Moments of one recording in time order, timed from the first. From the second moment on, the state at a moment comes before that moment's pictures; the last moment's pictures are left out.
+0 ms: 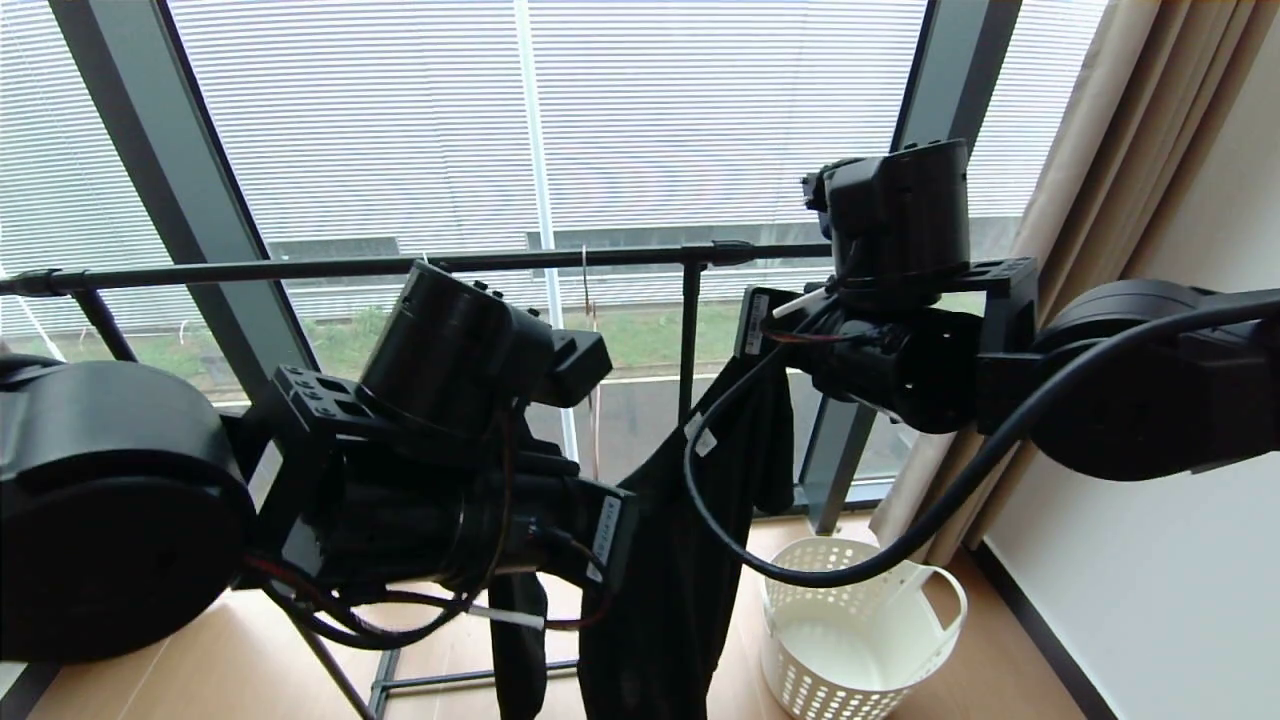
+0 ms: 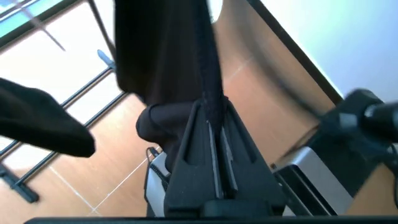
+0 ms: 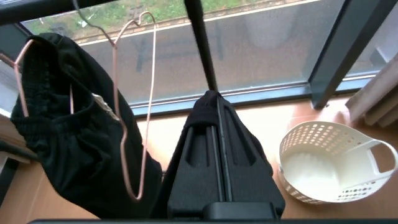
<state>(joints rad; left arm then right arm) -0.77 1.66 -1.11 0.13 -0.01 -0.24 0.72 1.86 -1.40 -0.09 -0.58 0.44</state>
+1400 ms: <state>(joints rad) -0.65 1.76 -1.48 0.12 0.00 -0.19 0.81 1.74 -0.97 -0.18 -0.43 0.07</state>
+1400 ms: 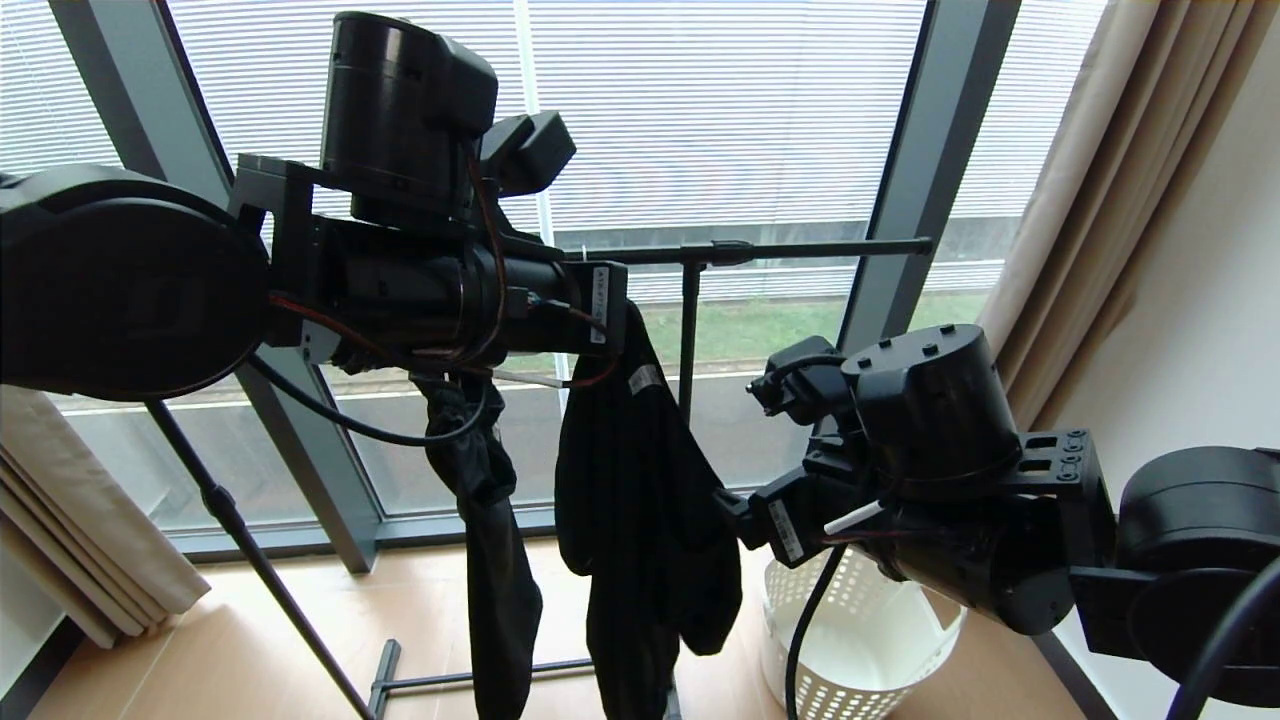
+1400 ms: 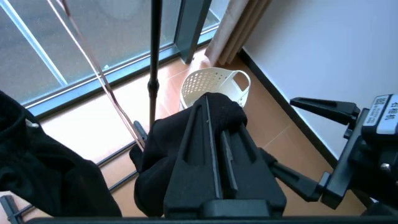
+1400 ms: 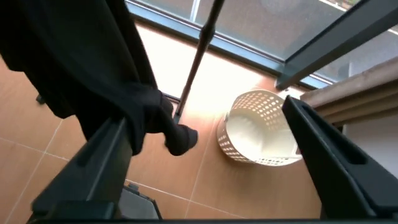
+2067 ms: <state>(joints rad) -0.68 1.77 -1.50 0.12 0.03 -0.19 0.80 1.69 -0.71 -0.67 -0.11 -0.03</state>
